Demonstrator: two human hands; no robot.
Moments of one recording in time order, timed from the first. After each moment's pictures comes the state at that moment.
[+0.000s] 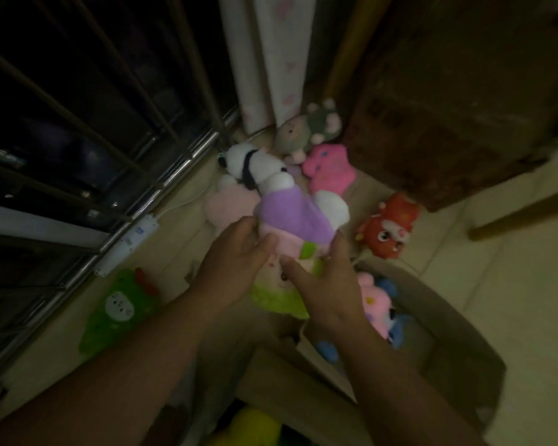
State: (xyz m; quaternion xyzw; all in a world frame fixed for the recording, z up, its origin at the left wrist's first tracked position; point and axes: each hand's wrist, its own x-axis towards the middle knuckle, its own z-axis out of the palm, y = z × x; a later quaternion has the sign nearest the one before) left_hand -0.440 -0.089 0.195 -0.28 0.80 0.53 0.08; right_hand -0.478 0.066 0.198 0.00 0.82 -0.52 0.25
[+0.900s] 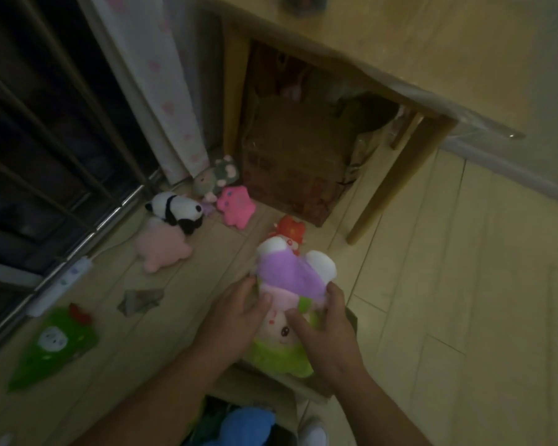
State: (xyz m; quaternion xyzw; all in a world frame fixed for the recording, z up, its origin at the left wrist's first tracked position) left_hand -0.376 0.158 0.343 -0.19 0.81 0.54 0.11; right_hand -0.398 0.323 0.367 0.08 0.85 -0.47 0.23
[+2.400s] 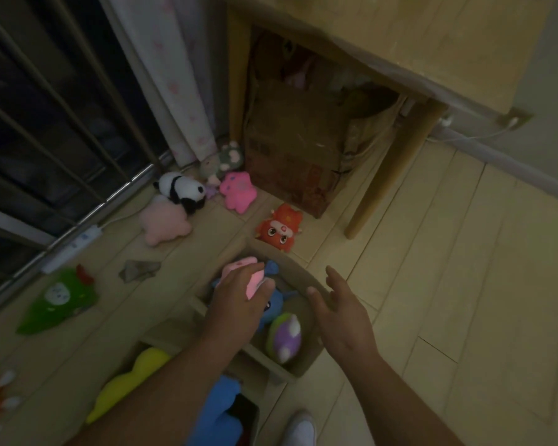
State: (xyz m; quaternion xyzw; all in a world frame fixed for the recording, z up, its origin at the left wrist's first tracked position) left_hand -0.358 0.273 0.335 -0.26 0.82 0.51 0.01; right_hand -0.413 0.441 0.356 0.01 0.89 -0.38 0.23
